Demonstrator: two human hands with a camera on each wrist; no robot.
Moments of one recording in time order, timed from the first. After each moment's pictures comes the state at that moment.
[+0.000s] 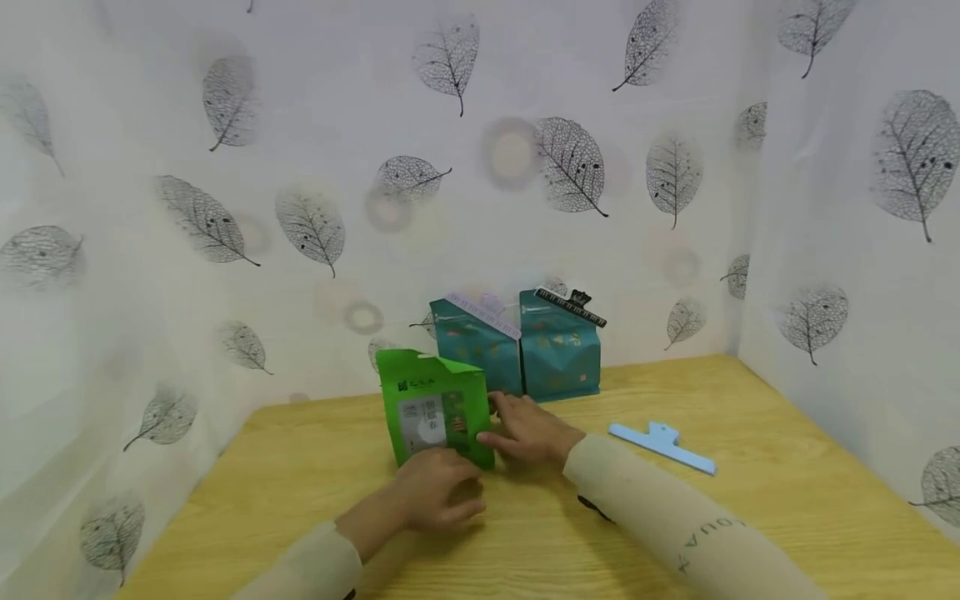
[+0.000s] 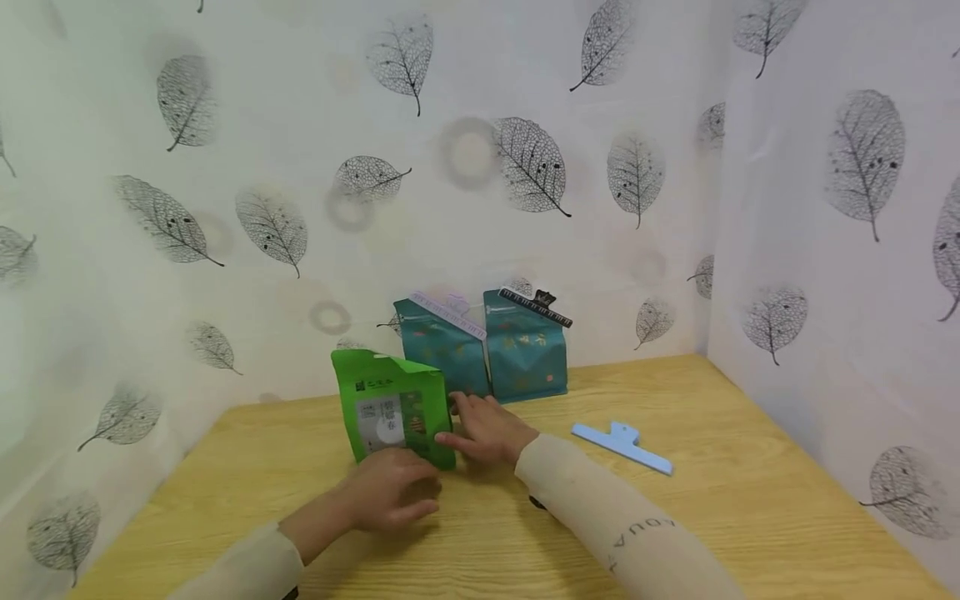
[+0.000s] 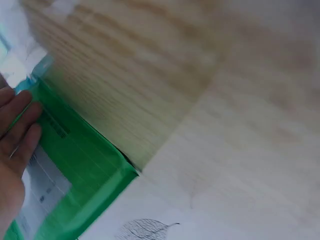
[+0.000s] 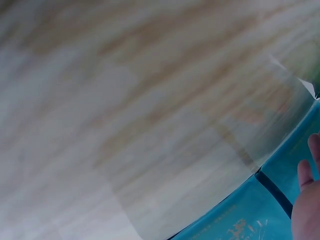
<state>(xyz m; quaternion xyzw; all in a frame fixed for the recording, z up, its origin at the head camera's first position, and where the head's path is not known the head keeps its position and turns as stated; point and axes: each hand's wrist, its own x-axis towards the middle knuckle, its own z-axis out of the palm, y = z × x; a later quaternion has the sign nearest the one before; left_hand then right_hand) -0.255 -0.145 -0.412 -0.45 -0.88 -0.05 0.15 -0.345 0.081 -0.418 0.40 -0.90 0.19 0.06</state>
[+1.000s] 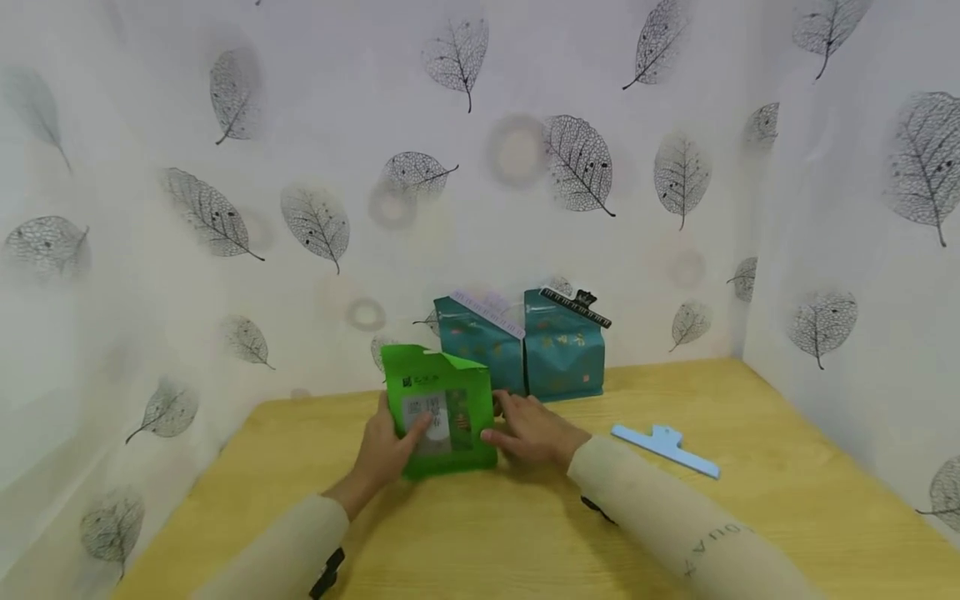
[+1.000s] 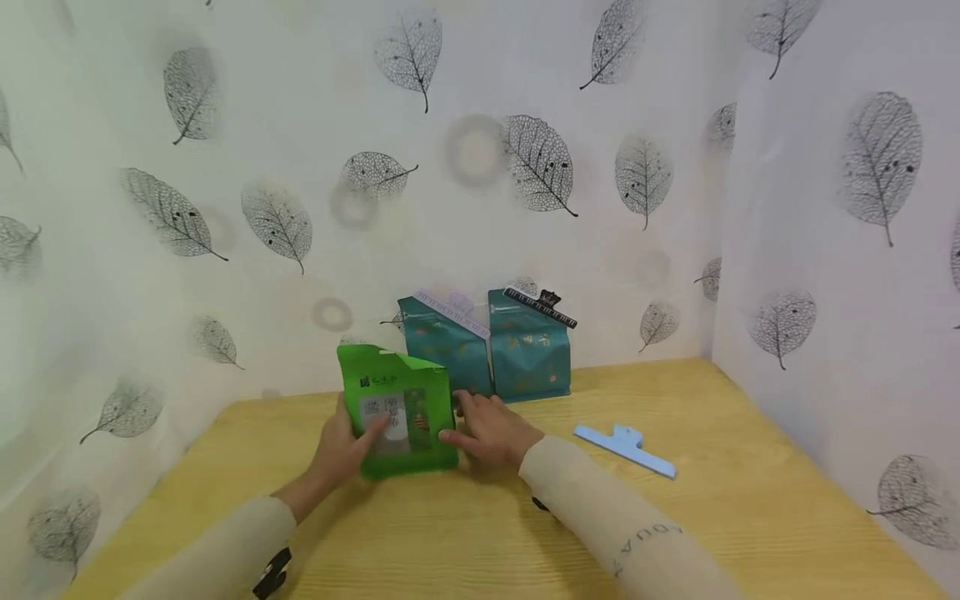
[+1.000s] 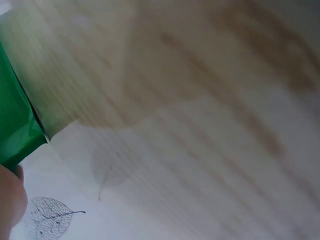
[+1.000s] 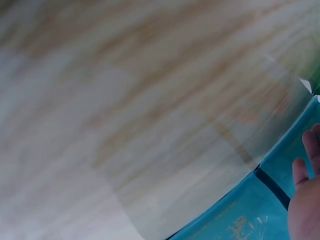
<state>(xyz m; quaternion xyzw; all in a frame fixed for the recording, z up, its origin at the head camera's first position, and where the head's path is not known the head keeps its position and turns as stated) -0.291 -0.193 -0.420 -0.13 -0.86 -0.44 0.21 -0.346 0.081 -0.422 0.39 -0.89 0.21 0.05</state>
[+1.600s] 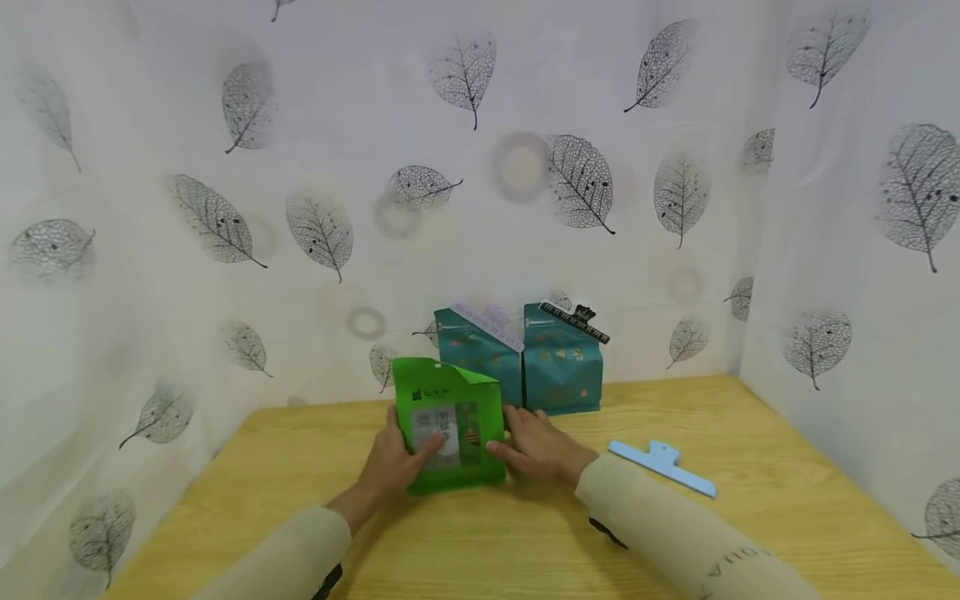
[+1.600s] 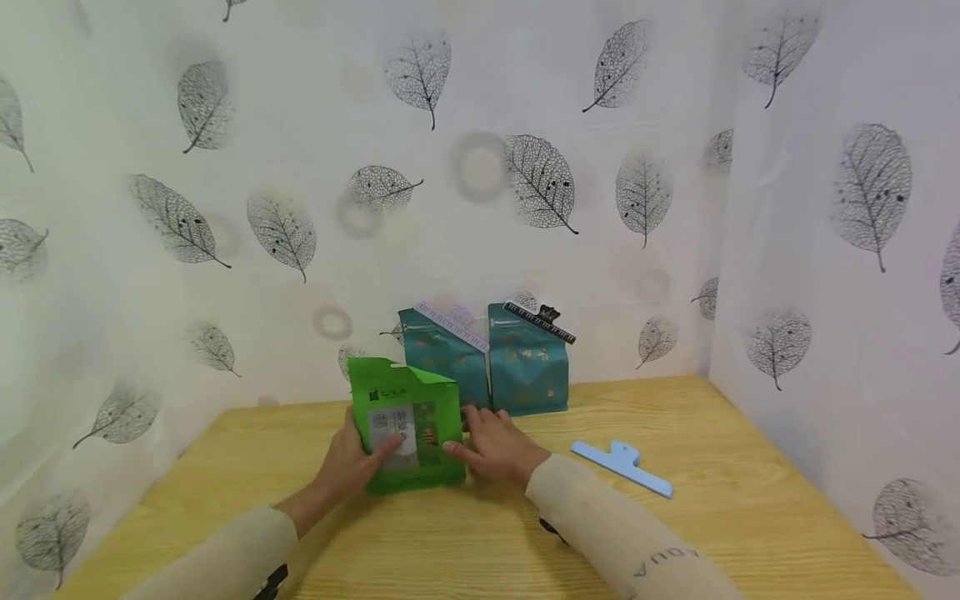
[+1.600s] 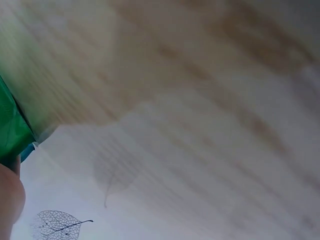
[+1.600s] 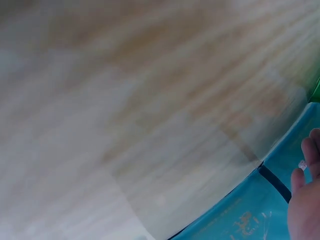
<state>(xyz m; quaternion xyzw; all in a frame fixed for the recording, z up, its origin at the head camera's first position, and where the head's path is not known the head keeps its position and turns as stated) -0.293 -0.181 -0.425 -0.13 -0.87 -0.44 0.19 -0.337 0.091 -0.418 0.37 -0.91 0.19 0.05</state>
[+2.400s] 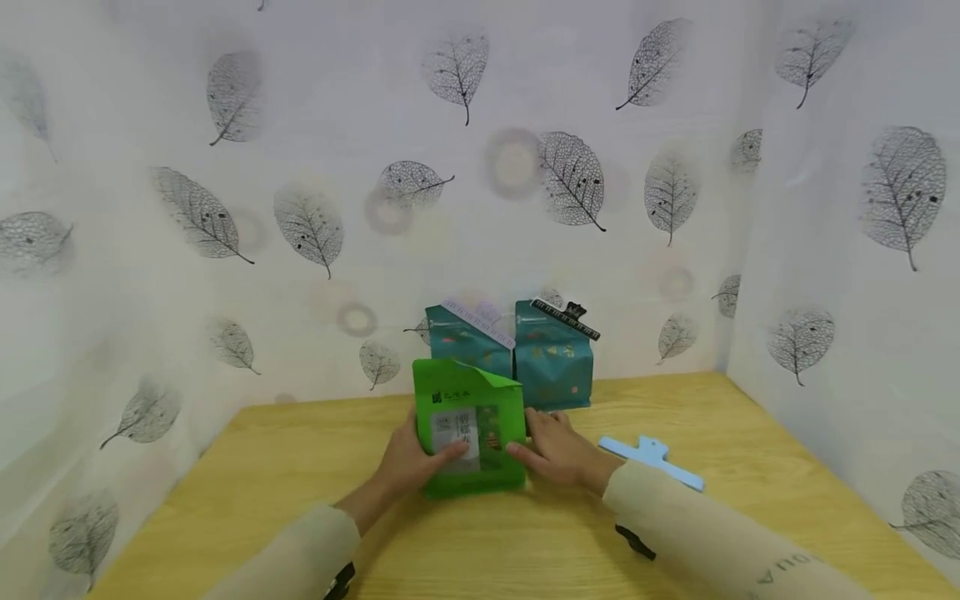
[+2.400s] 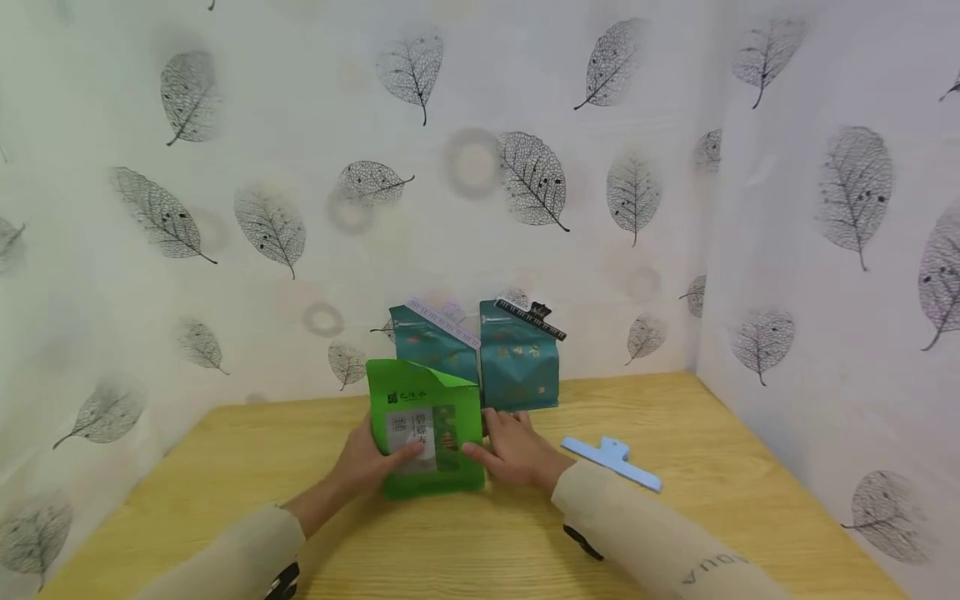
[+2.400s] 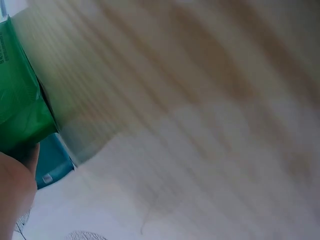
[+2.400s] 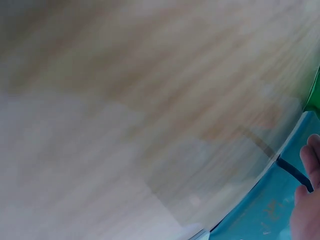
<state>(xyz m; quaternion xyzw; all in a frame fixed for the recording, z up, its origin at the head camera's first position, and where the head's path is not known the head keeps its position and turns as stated) -0.291 -0.149 -0.417 -0.14 -0.86 -0.48 0.12 -0.323 0.127 -0.420 0.36 -0.90 0.21 0.08</state>
